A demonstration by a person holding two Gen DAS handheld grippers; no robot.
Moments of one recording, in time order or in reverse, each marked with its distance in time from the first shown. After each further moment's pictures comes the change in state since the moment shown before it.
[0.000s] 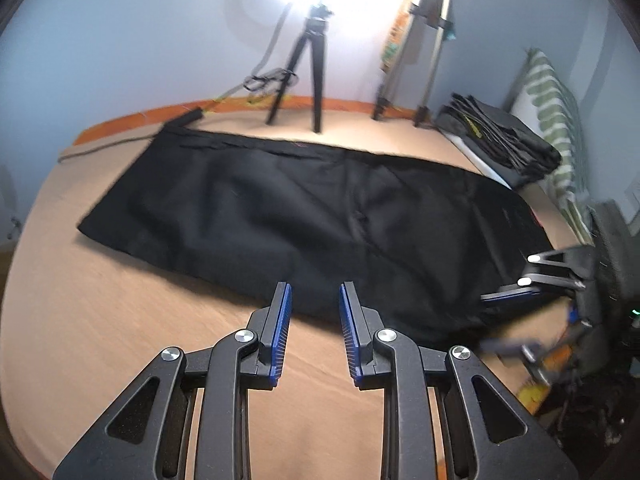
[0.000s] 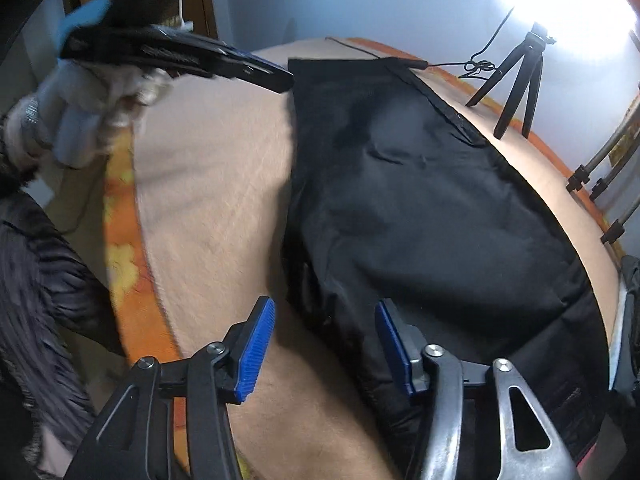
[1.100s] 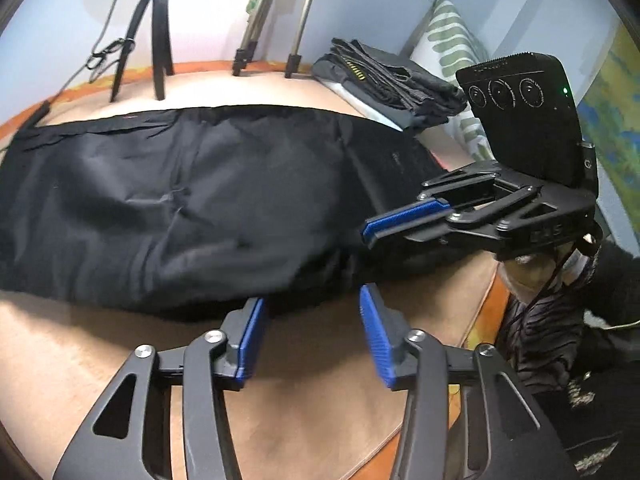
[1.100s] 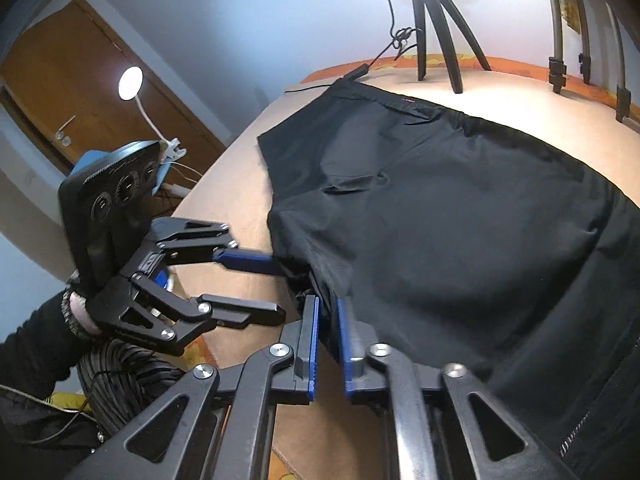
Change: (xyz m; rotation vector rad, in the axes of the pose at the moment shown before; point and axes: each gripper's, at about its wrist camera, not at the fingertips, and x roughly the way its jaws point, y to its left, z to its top) left arm 0.047 -0.081 -0.006 0.164 0.127 -0.356; right arm -0.025 -0.081 -0.022 0.461 -0.150 0.364
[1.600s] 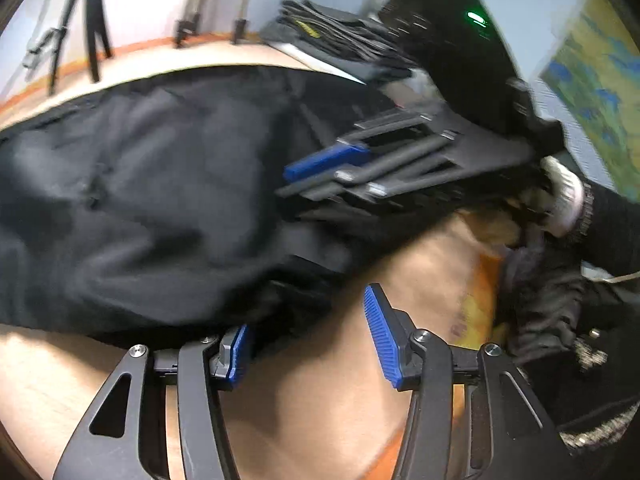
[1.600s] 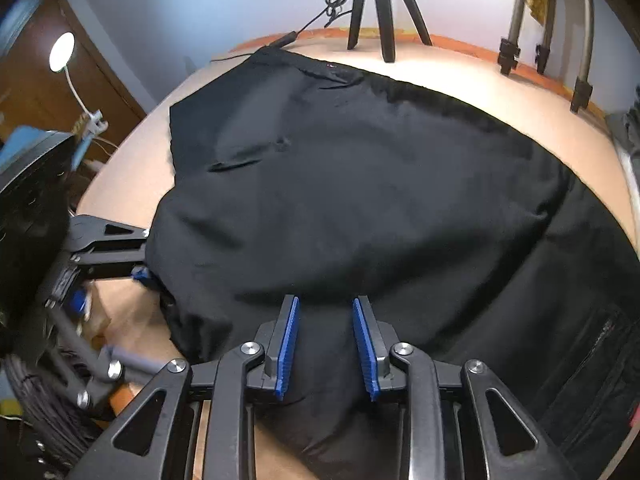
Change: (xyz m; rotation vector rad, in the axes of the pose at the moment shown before) left arm 0.034 -0.020 -0.018 0.116 0.086 -0.112; right arm 0.035 -0.027 -0.002 -0.015 0.090 -0.325
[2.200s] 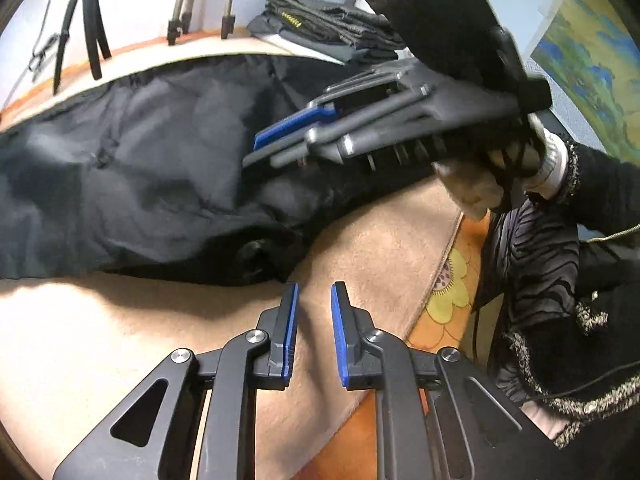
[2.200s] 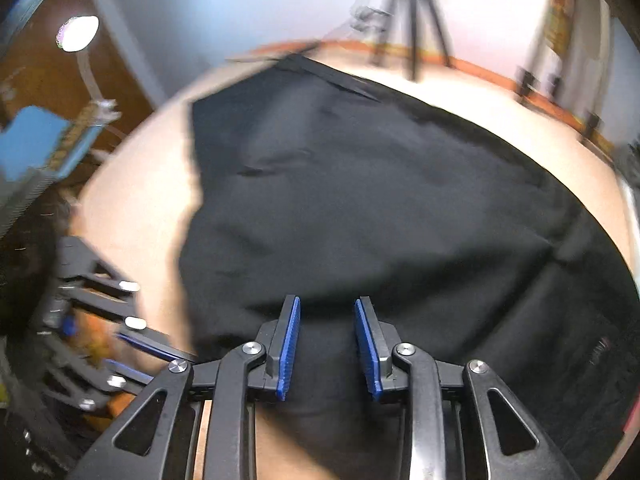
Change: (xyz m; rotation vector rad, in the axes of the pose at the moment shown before) left arm -0.022 -0.014 -0.026 0.058 0.022 0.062; right arm -0.007 0.031 -0.004 -0.092 -0.062 0.019
